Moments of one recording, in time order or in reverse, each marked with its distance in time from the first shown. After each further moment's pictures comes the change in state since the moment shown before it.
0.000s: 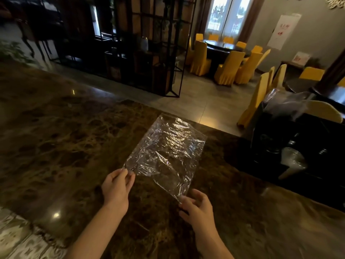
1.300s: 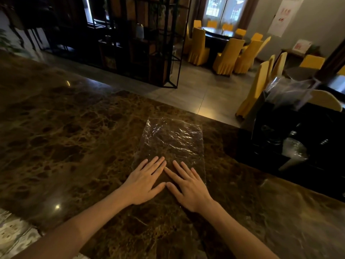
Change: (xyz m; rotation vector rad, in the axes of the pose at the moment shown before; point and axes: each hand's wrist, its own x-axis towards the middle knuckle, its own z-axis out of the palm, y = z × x) left_hand 0.030 -0.039 0.015 2.068 -0.969 1.167; right_hand 0.090 0.003 -0.005 -1.473 -0.296 -0.810
